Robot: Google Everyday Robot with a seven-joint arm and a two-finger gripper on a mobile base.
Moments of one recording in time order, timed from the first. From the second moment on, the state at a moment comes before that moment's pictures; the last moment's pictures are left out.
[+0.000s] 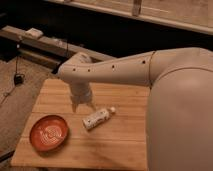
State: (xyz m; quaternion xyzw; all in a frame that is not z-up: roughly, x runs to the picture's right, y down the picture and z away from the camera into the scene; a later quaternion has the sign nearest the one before) arm -0.104 0.104 0.703 -0.26 0.23 0.64 0.68
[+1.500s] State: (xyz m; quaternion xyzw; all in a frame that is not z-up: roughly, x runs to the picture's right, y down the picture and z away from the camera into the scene) arm -0.068 0.127 0.788 -0.20 0.30 0.66 0.66
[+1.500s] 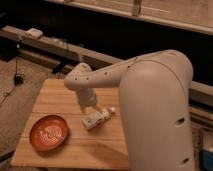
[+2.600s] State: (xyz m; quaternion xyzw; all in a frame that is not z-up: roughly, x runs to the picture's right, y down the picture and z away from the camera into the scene) arm -0.063 0.137 0.828 -0.21 0.33 0.66 0.64
